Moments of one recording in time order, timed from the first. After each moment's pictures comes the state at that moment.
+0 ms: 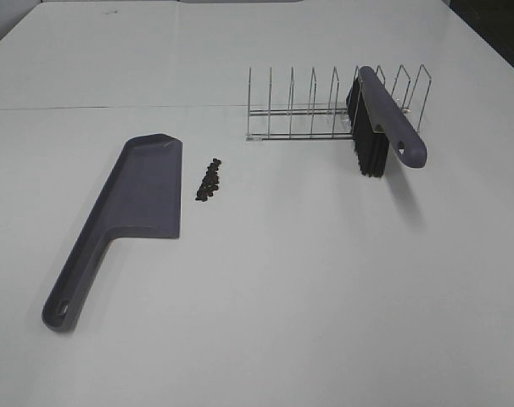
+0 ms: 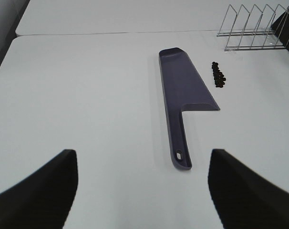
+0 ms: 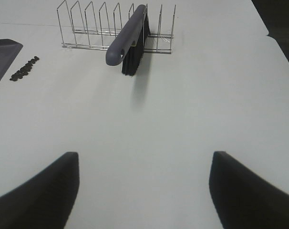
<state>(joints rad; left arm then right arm) -0.04 0.00 -0.50 -0.09 1.05 0.03 -0.07 0.00 -0.51 0.15 1.06 -0.14</state>
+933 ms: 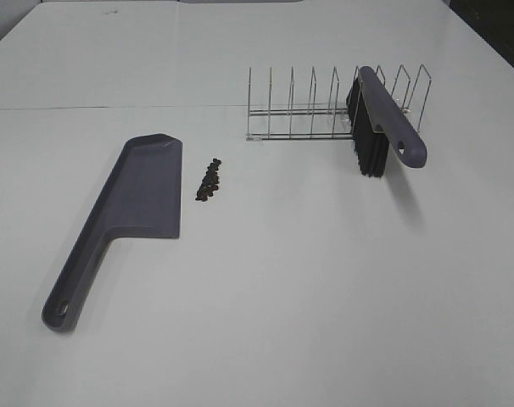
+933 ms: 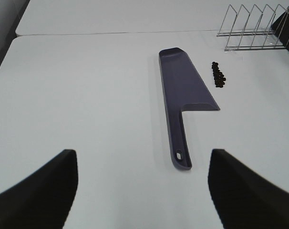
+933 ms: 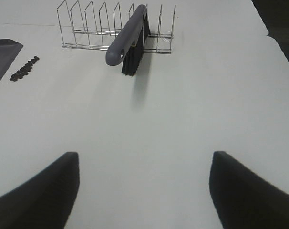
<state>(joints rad) -0.04 0.00 -0.50 -0.09 1.05 0.03 -0.07 0.00 -0.51 0.15 1.06 -0.14</state>
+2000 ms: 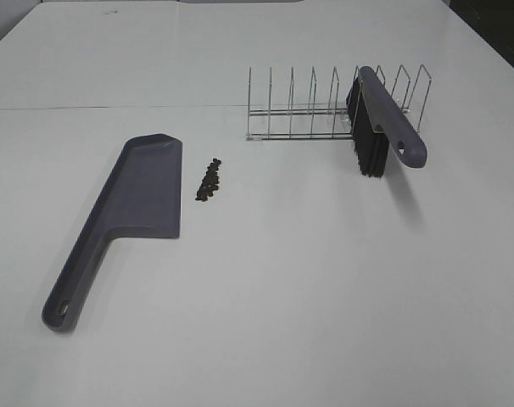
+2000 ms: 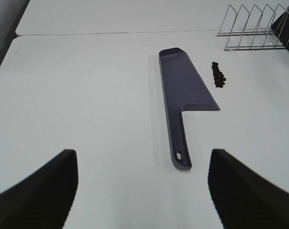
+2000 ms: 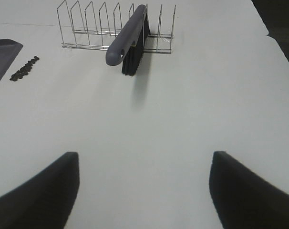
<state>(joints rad) -0.04 0.00 -0.50 -0.09 1.05 0.03 -0.07 0.00 -0.51 0.15 1.06 -0.14</state>
